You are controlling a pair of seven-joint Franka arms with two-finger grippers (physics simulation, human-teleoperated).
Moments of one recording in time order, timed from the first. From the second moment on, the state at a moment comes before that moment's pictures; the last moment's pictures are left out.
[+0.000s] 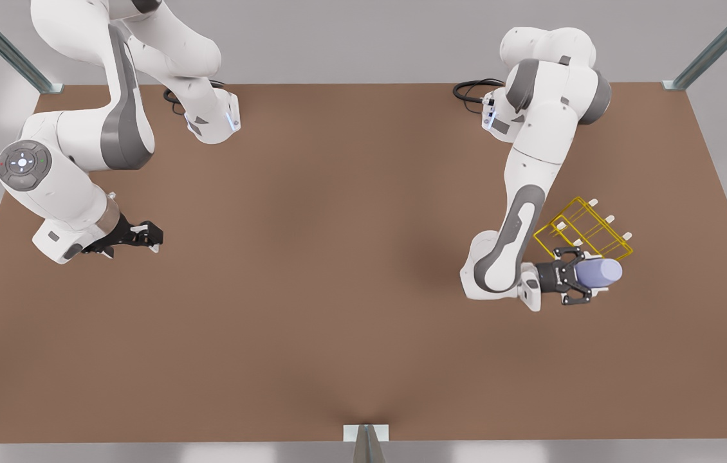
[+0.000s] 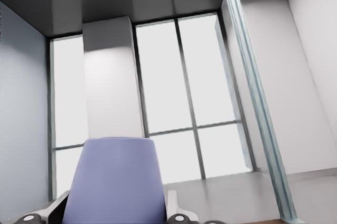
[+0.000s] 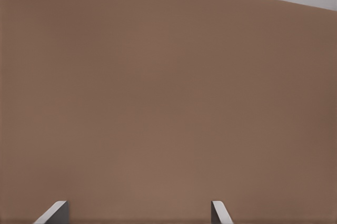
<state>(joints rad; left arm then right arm) -0.30 0.82 -0.05 -1.61 1.47 1.12 -2.26 -0.10 0.16 0.23 -1.55 -0.10 1.72 -0.01</state>
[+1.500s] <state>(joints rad) -0.25 0.83 -0.05 -1.76 1.49 1.05 -2.55 -0.10 0.16 0.23 -1.55 -0.10 1.71 -0.02</state>
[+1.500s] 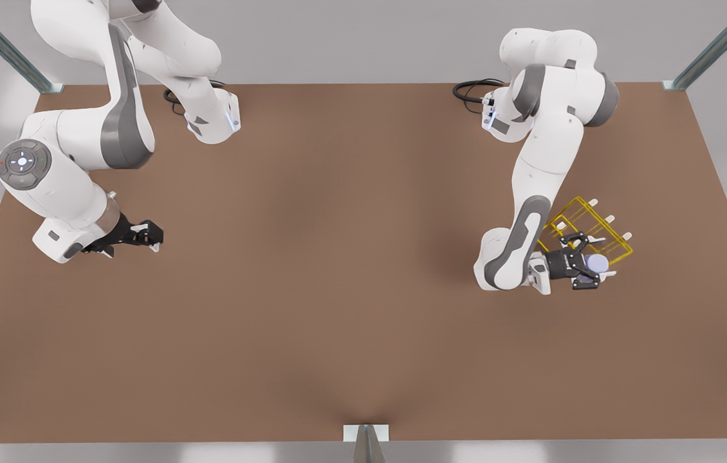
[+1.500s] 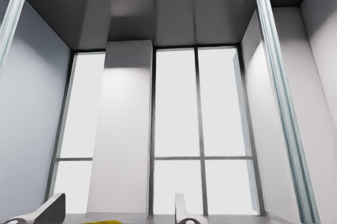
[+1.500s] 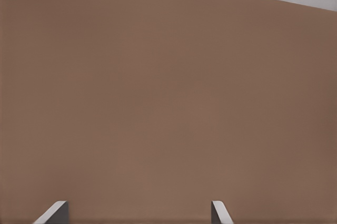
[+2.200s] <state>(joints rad) -0.06 0.21 -0.20 -1.42 0.12 1.22 -1.52 -0.11 0.15 0.23 -1.50 -0.10 1.70 -0.02</state>
